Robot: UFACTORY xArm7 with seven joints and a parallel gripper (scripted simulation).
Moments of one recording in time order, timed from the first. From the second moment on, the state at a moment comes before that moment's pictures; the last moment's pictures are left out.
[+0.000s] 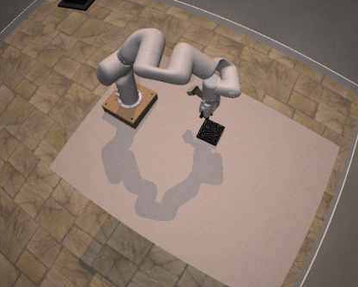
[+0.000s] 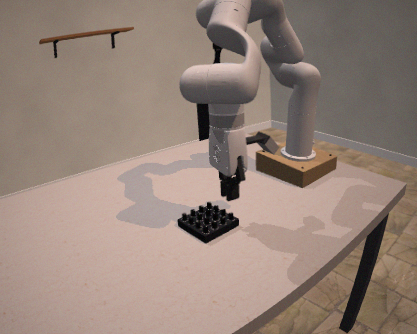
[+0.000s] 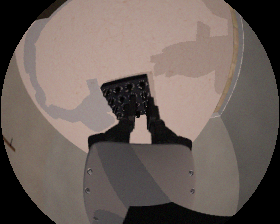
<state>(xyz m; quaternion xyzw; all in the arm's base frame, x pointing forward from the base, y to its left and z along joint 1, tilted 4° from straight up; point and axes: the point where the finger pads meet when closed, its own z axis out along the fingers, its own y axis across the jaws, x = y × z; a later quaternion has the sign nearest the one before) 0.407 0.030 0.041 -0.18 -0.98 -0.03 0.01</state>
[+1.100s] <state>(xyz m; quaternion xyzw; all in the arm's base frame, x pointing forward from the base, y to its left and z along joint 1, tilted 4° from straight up) 0.406 0.033 0.007 -0.18 -0.98 -0.03 0.01</state>
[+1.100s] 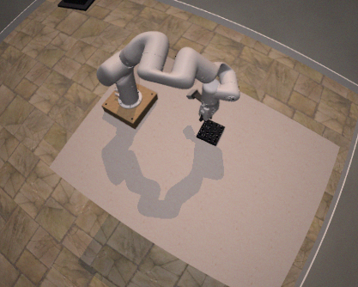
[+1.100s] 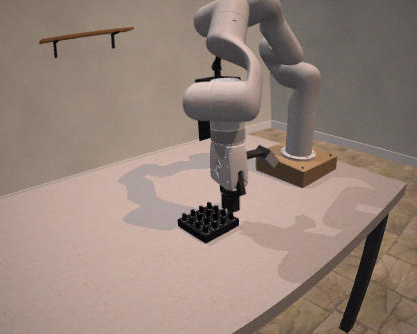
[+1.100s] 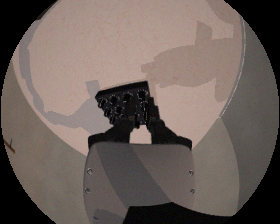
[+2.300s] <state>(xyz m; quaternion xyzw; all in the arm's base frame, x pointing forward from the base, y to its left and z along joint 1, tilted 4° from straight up) 0.406 0.034 0.000 -0.18 -0.98 -0.03 0.01</state>
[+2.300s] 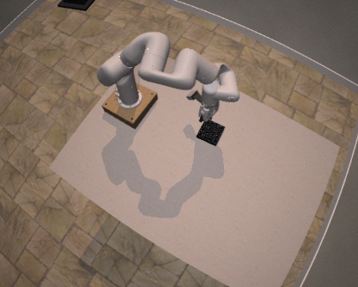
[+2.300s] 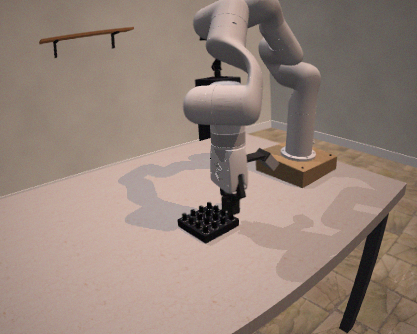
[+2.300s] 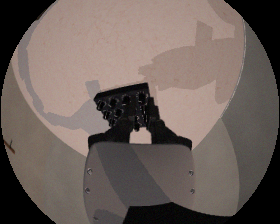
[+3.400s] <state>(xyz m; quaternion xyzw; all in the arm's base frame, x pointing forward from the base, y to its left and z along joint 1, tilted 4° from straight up) 0.406 0.034 -0.004 -0.18 -0.98 -0.03 0.01</state>
